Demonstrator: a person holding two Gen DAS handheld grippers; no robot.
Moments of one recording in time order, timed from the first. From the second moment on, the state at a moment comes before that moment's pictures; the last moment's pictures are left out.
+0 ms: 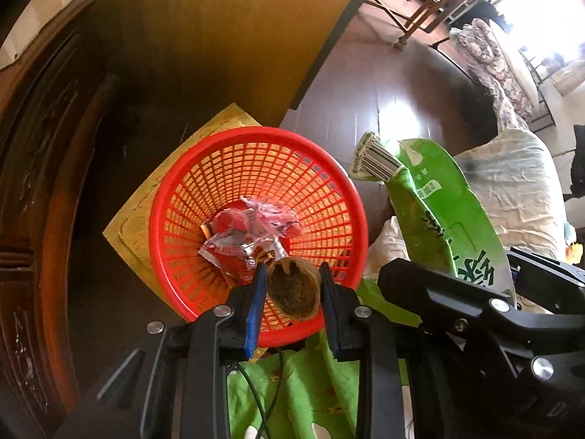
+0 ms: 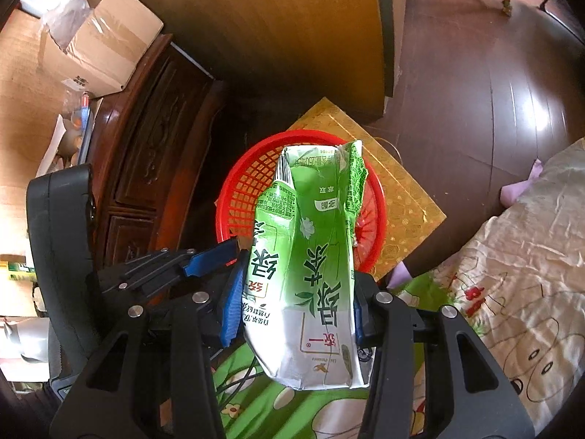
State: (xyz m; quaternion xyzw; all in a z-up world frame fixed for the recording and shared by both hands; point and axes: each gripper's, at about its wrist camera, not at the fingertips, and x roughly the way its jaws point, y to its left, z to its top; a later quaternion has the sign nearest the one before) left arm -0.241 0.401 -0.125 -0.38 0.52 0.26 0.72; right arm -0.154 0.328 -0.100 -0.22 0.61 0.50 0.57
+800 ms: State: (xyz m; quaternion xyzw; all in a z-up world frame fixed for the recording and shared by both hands) left arm -0.249 0.409 -0.128 -0.38 0.52 0.30 0.70; right arm -0.145 0.324 -0.094 -0.20 0.61 0.50 0.58
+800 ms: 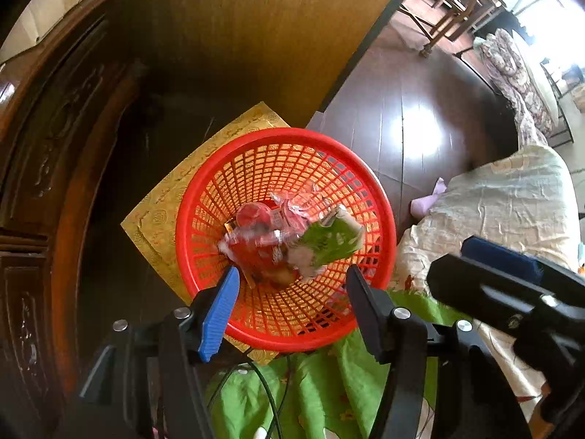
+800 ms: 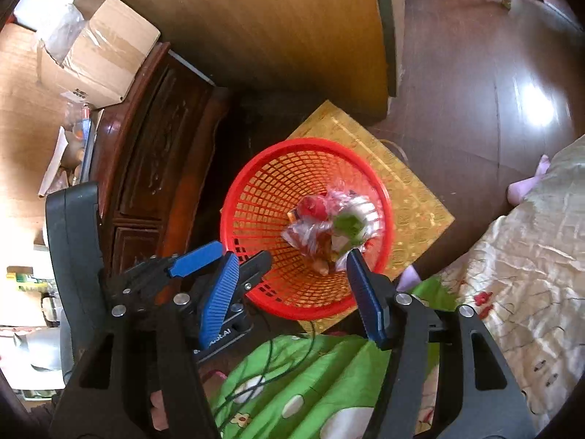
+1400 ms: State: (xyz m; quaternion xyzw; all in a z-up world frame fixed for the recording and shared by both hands) left arm -0.198 0.317 -0.068 -0.28 0.53 0.24 0.76; right arm -0.103 0.209 -0.025 -0.12 0.57 0.48 0.65
